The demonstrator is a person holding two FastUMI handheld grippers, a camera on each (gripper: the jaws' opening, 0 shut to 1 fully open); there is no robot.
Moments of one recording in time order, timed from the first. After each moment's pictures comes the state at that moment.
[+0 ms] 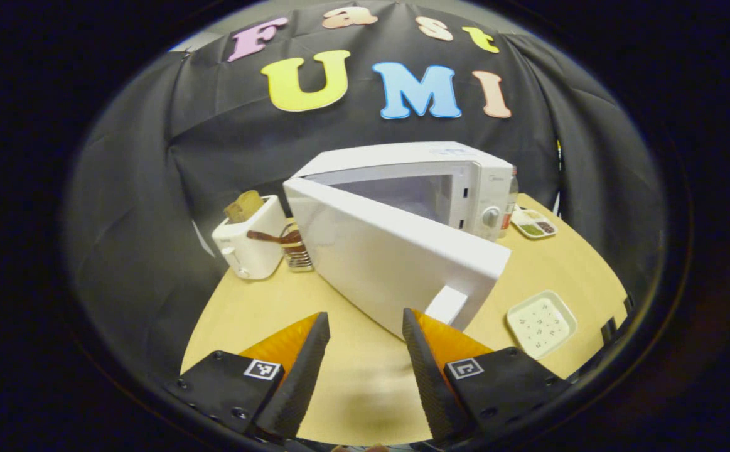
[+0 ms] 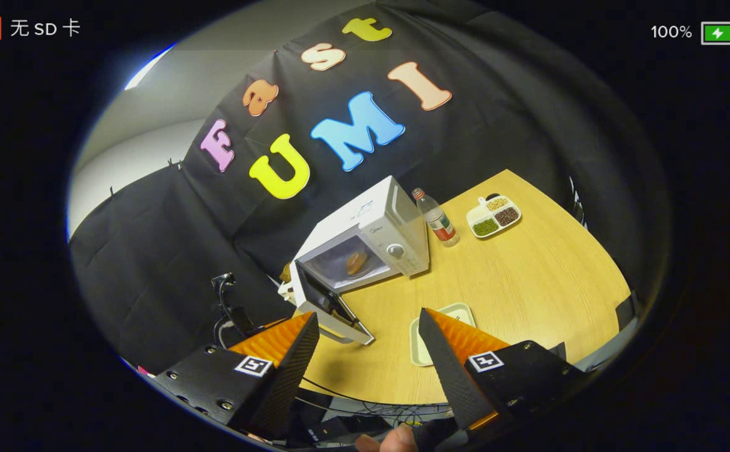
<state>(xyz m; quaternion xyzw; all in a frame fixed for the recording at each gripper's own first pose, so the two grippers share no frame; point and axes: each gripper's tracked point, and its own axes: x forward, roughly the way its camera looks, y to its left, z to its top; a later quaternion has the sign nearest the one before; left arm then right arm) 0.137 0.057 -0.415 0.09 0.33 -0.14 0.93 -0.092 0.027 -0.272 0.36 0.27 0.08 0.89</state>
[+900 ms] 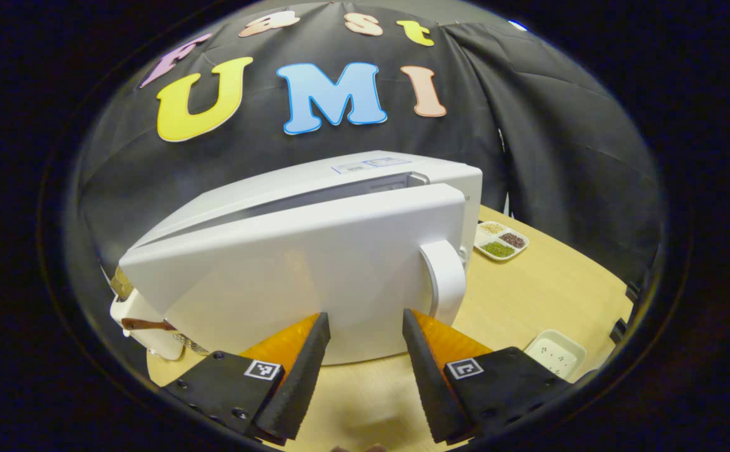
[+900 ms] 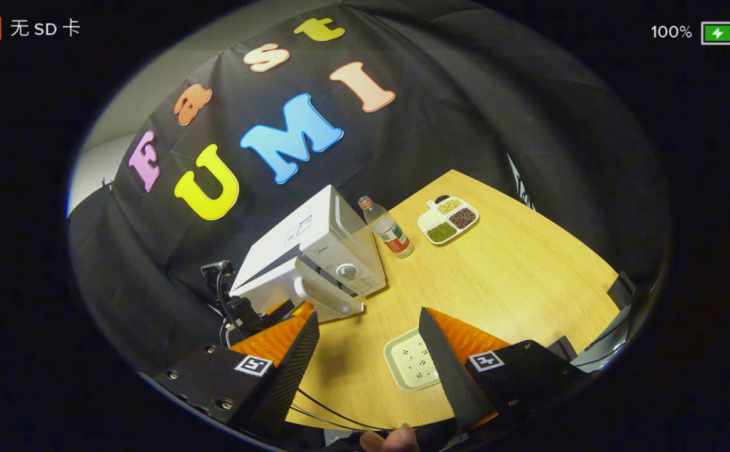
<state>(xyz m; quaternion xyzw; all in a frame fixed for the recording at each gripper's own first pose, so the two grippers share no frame) 0.282 -0.083 -0.472 0.11 0.27 -0.29 0.91 -0.016 0.025 -0.306 0.36 0.31 -0.08 0.88</state>
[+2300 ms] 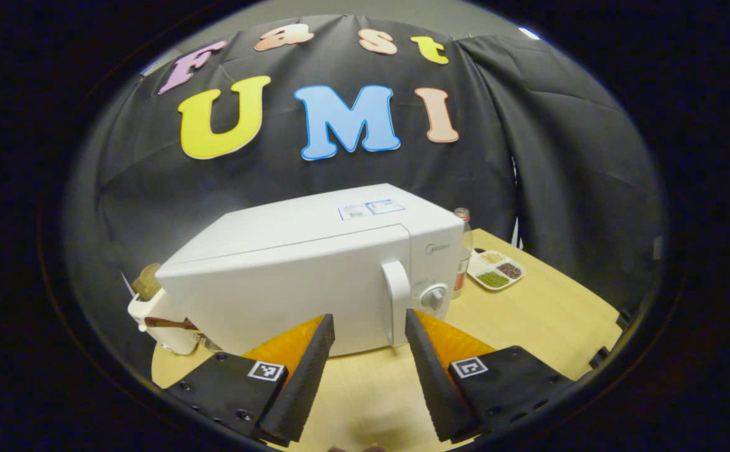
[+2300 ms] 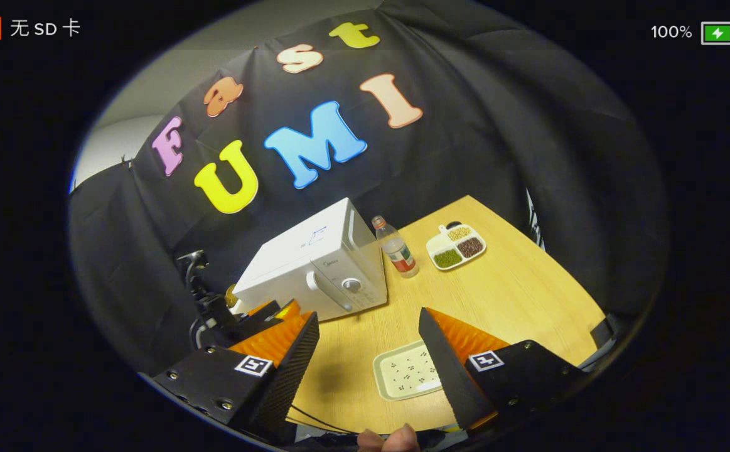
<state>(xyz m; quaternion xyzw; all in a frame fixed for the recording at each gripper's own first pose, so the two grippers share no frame) 0.222 -0.080 -0.371 0.08 0.23 -0.23 0.94 -0.018 -0.006 -0.263 0.29 0.27 -0.03 0.92</state>
